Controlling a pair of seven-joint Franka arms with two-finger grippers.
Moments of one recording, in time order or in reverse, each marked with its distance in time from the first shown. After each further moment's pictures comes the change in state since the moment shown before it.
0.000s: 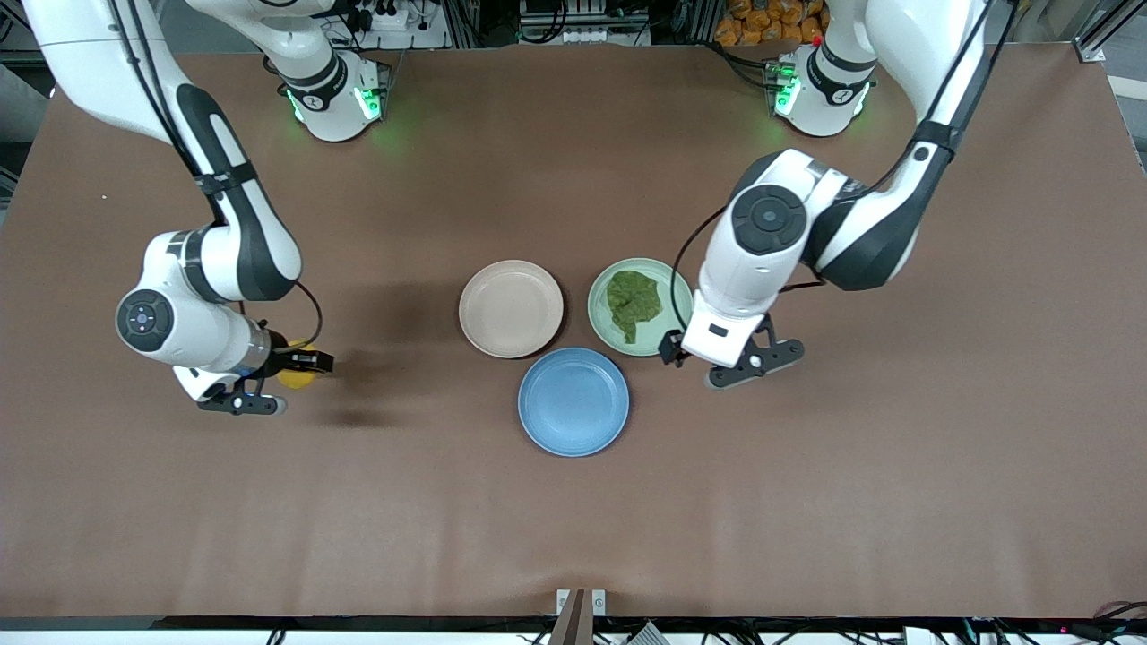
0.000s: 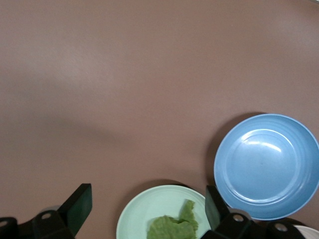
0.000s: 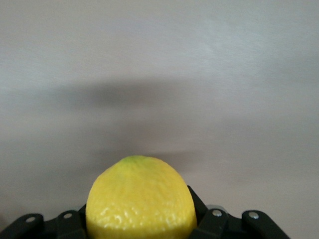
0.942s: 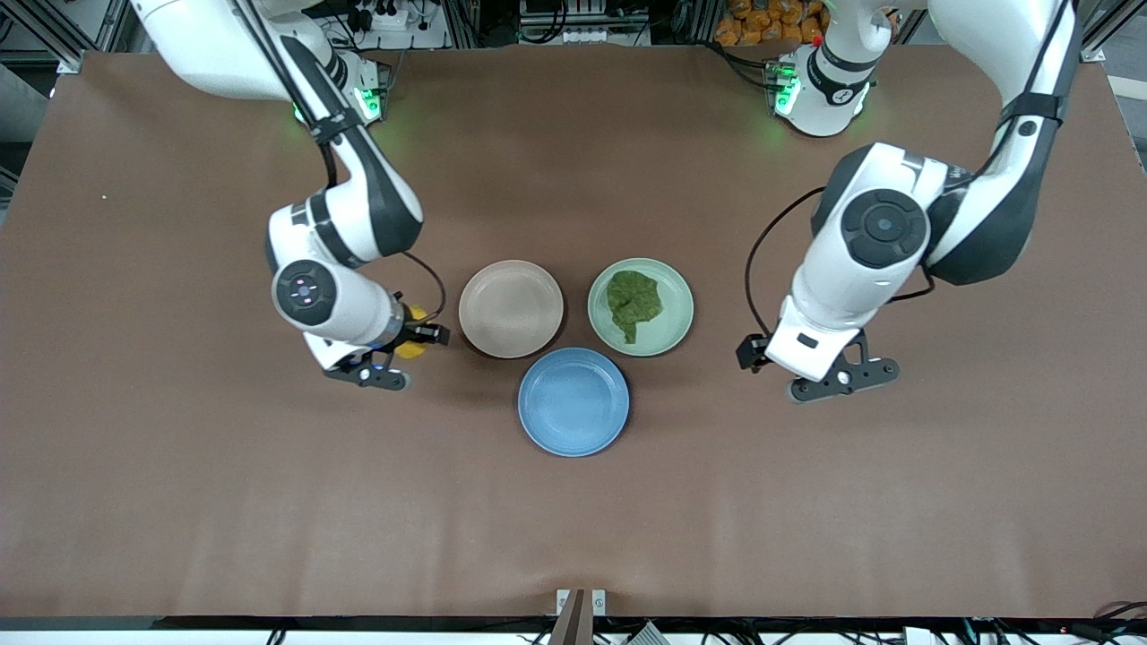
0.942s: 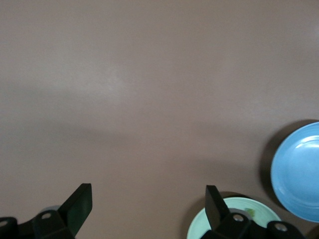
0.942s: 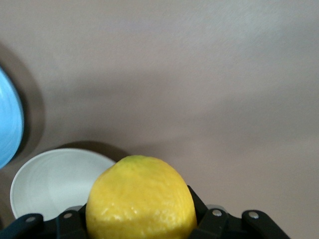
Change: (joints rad) left arm 0.139 -0.069 0.001 0.003 0.001 -0.104 0.282; right arm 0.315 0.005 0.002 0.134 0.048 -0.188 0.403
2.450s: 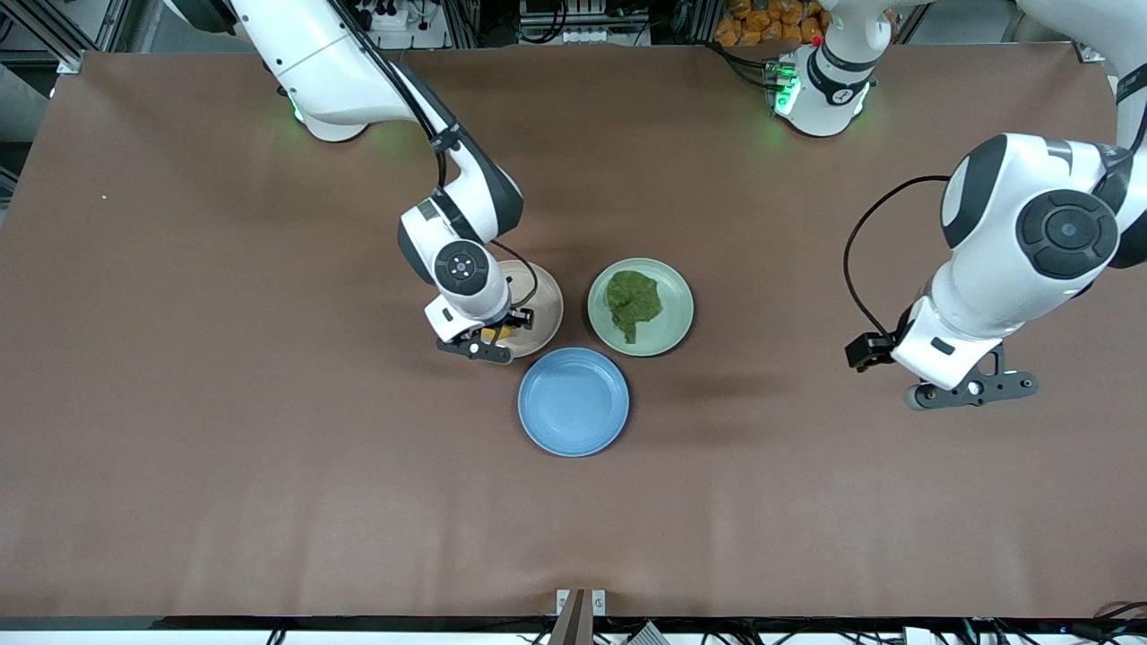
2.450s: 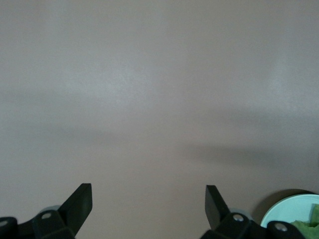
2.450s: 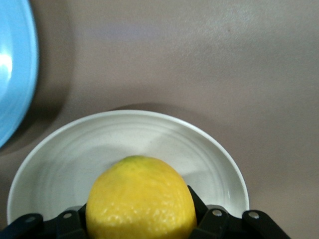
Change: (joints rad) left arm 0.189 -0.069 -0.005 0.000 -0.008 -0.085 0.293; right arm 0.230 0.178 -0.005 -0.001 -0.058 0.204 0.265
